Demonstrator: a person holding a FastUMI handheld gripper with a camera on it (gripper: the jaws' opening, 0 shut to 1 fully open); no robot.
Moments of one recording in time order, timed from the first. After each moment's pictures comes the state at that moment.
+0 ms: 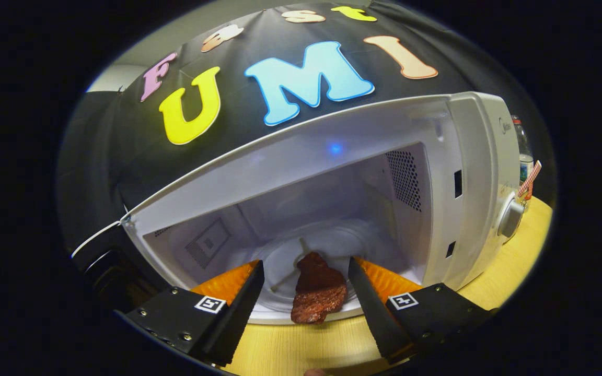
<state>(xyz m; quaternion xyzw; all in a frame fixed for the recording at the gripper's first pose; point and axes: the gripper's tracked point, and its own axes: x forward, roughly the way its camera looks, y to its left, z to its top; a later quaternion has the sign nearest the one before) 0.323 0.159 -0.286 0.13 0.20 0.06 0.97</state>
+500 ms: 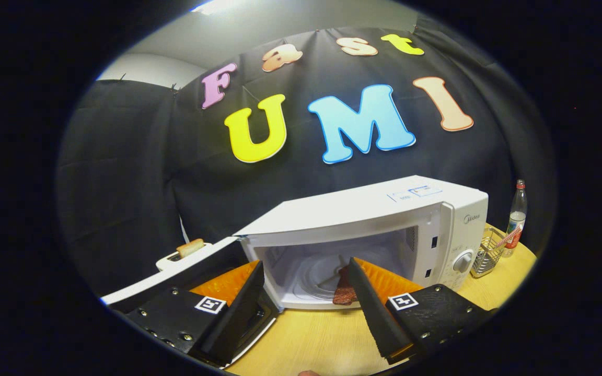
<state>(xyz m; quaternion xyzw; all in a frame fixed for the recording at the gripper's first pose) 0.209 0.192 -0.154 0.08 0.12 0.16 0.98</state>
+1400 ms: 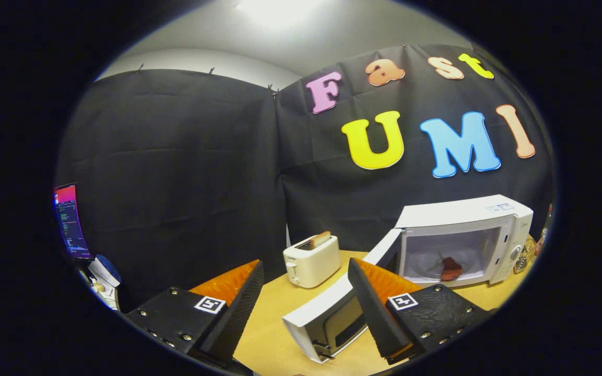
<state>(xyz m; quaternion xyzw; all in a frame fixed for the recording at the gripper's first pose) -0.009 0.374 -0.088 0.06 0.10 0.37 0.92</state>
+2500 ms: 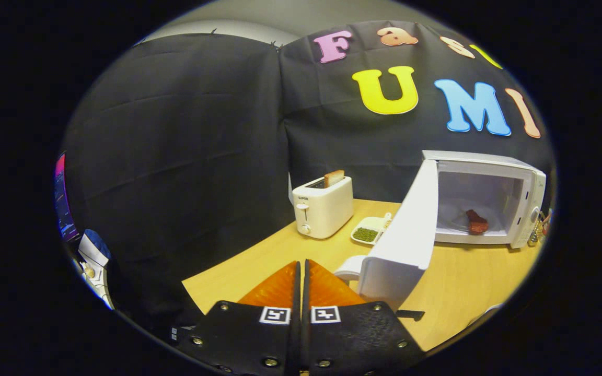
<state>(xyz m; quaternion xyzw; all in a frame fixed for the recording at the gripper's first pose) -0.042 0.434 -0.206 0.01 0.22 0.36 0.90</state>
